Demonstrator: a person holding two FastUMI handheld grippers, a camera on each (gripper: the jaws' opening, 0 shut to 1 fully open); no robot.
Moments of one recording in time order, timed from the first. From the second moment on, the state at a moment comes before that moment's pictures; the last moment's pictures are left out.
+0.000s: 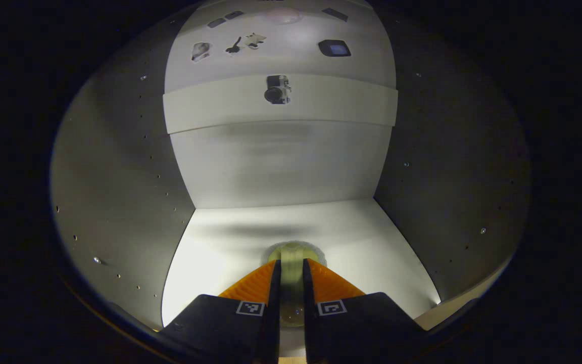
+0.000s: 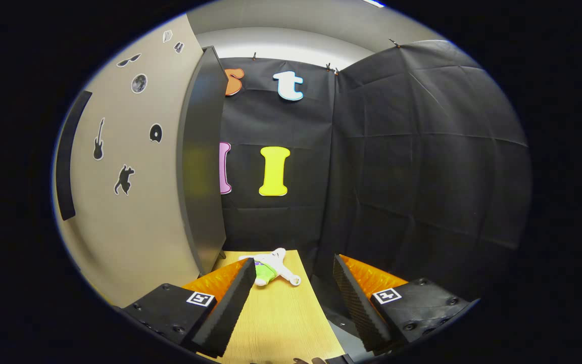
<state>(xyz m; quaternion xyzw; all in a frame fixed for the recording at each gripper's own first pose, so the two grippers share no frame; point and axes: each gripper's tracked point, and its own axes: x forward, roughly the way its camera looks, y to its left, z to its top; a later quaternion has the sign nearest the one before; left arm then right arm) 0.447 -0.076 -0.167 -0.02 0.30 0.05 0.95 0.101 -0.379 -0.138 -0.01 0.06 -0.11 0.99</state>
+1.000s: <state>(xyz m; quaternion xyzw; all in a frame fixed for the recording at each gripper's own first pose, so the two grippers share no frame) 0.283 -0.069 -0.115 -0.03 0.27 0.01 0.96 0.059 -0.312 -0.087 -0.01 0.02 -0.08 1.00</state>
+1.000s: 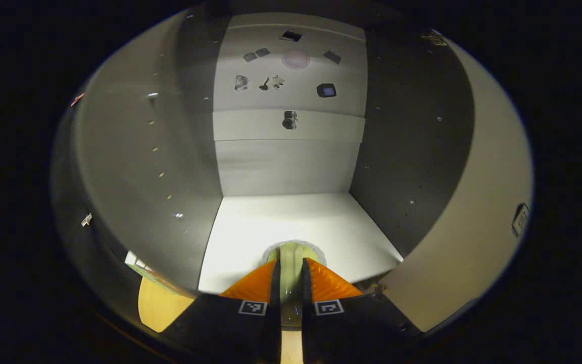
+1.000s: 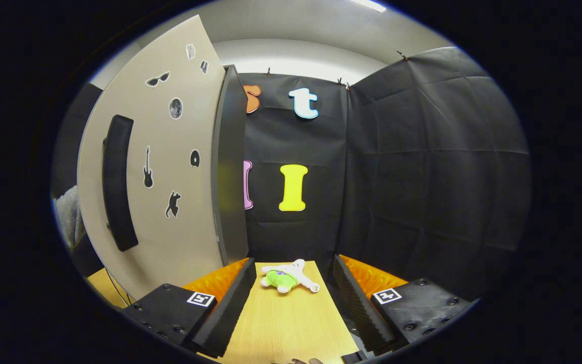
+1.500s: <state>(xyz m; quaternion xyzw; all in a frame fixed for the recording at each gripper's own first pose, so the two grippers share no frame) 0.137 -0.067 -0.173 -0.06 0.29 -0.01 0.96 0.004 -0.234 -0.064 -0.04 0.00 -0.06 1.00</state>
